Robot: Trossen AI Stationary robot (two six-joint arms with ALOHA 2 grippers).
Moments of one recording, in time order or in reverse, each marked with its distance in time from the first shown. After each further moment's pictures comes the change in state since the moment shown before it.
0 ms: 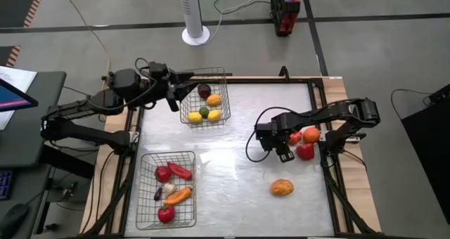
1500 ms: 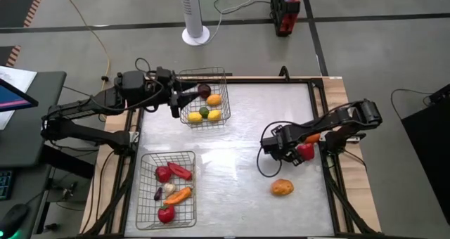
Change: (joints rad) left arm -0.002 0.007 0.000 -0.127 0.080 -0.032; right arm 0.149 -0.007 -0.138 -0.006 0.192 -0.104
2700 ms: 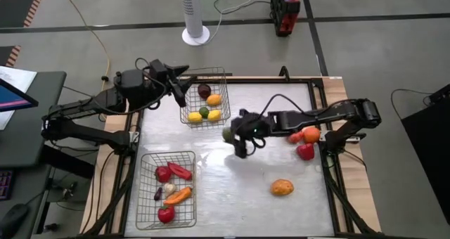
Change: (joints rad) left arm 0.011 0.010 0.000 0.074 -0.316 0.246; right arm -0.063 0.000 0.374 0.801 -0.013 0.578
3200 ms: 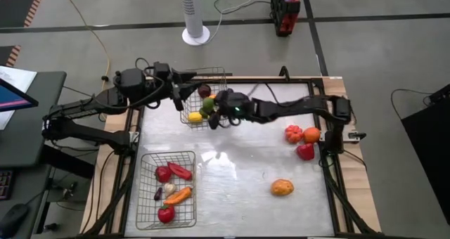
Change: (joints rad) left arm 0.004 0.010 0.000 0.038 0.229 -0.195; right arm -0.215 0.300 0.133 0.435 0.077 0.112
